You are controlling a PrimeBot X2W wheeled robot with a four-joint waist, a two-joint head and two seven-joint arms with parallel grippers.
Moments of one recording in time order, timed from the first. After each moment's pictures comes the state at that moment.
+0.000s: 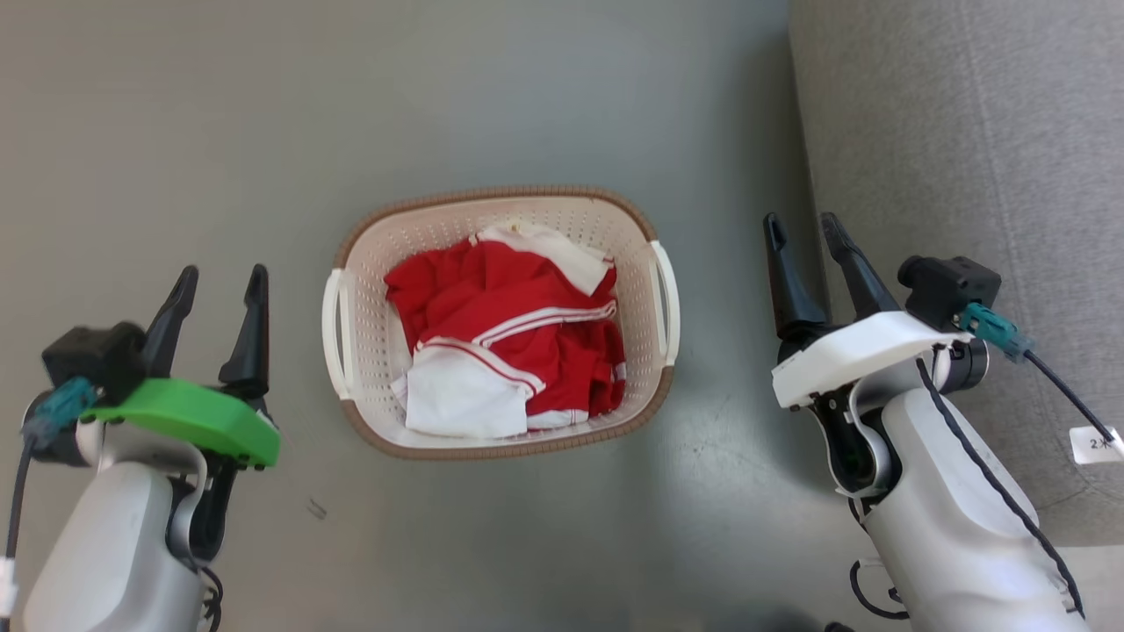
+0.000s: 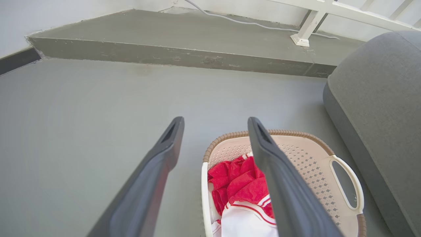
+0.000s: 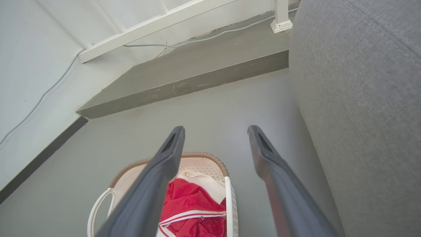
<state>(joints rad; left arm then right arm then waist) -0.35 0.24 -0.24 0.39 -0.54 -0.12 -0.25 -0.37 -0.05 0.29 0.42 0.45 0.01 -0.25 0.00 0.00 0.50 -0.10</state>
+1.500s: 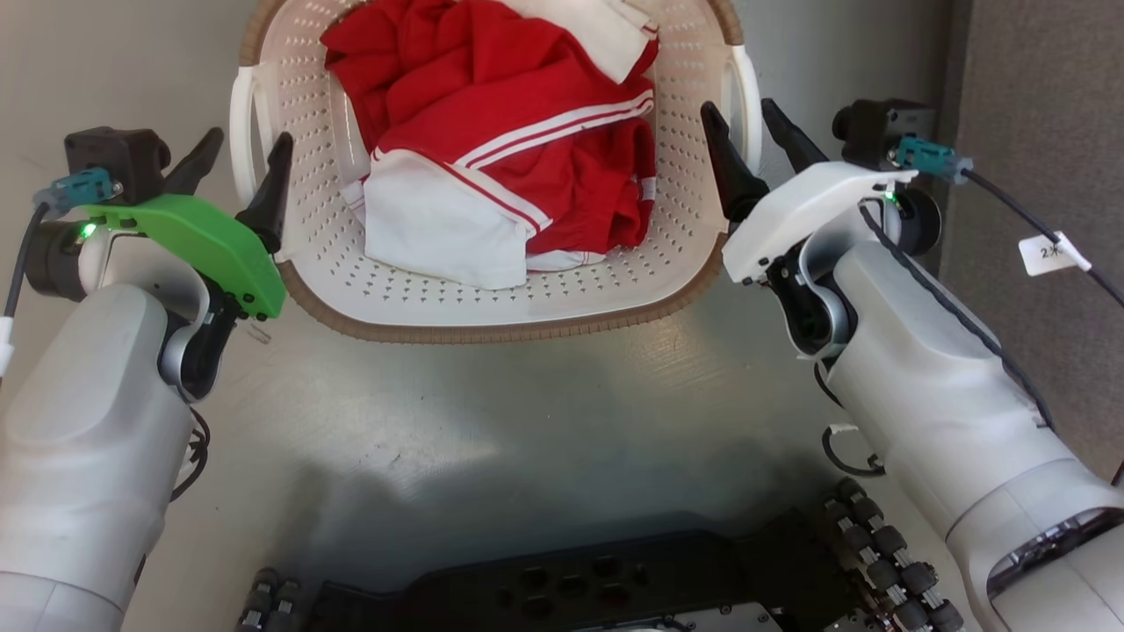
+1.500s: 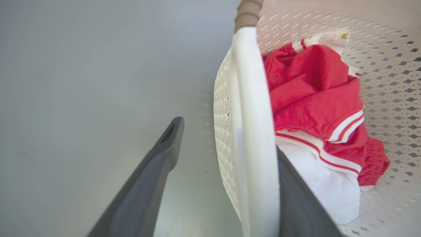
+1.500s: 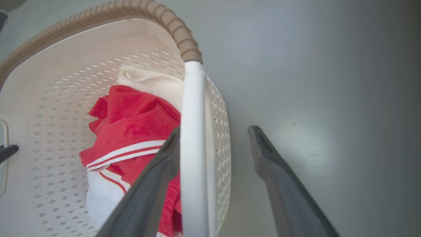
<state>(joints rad) -0.81 0.27 -0.57 0.73 -0.73 -0.12 -0.11 -0.82 -0.06 0.59 0.84 0.70 0.00 -0.25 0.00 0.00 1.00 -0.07</state>
